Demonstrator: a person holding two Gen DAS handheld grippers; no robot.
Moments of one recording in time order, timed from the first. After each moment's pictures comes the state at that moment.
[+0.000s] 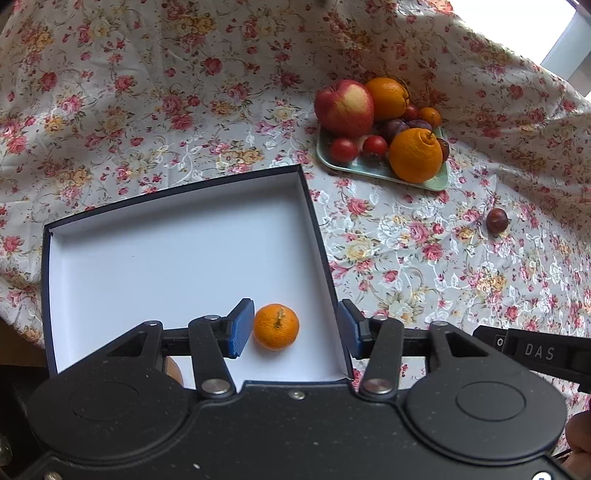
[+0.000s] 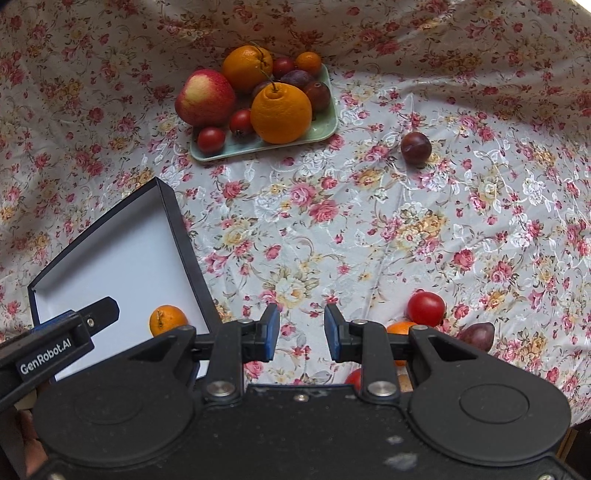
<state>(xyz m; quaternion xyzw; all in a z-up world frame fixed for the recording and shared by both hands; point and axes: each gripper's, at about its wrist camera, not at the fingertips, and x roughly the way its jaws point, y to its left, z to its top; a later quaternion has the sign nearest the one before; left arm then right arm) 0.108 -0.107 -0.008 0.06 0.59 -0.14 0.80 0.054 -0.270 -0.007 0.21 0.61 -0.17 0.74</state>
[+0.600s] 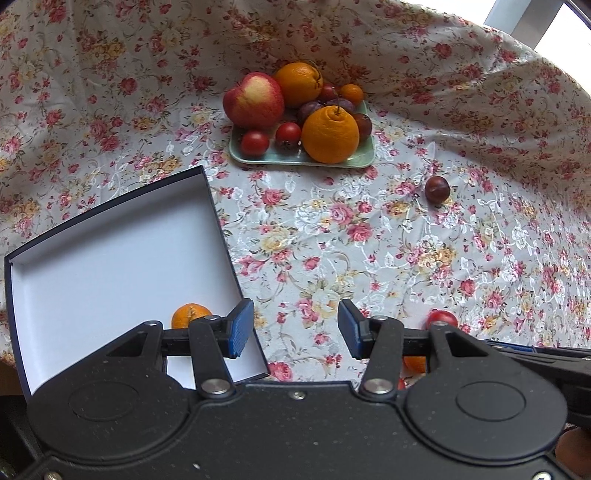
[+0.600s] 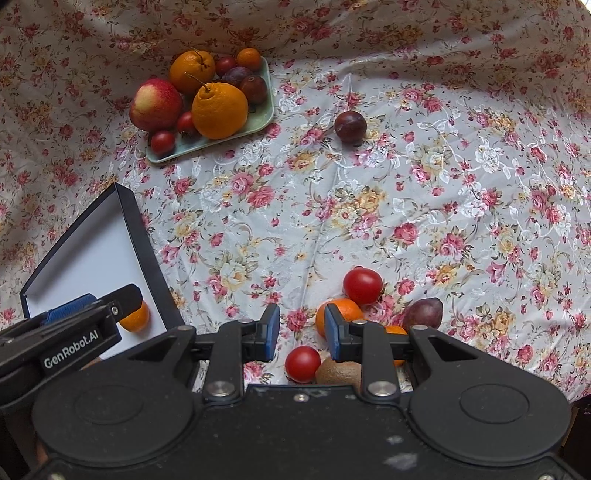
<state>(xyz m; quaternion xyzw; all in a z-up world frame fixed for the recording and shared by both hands) 0.077 -0.176 -0.006 0.09 0.58 -0.20 0.78 0.006 -0.318 0.002 0.23 0.61 -0.19 0.73</state>
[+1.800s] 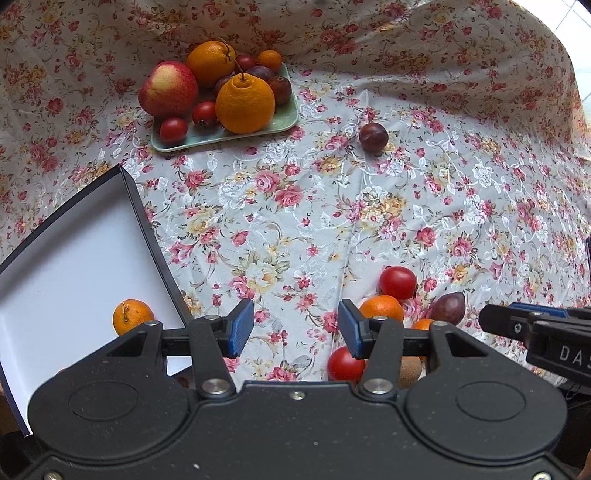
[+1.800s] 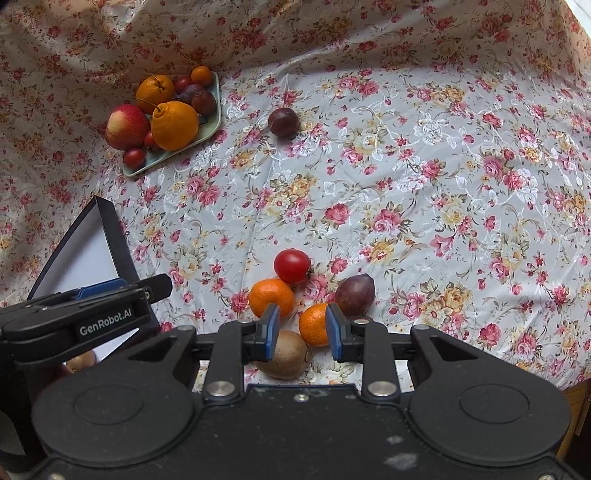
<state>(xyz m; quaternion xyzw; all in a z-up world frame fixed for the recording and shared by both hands) 0.040 -0.227 -0.021 0.16 0.59 -0.26 0.75 -0.061 -0.366 0.011 0.27 0.58 -0.20 0.74</state>
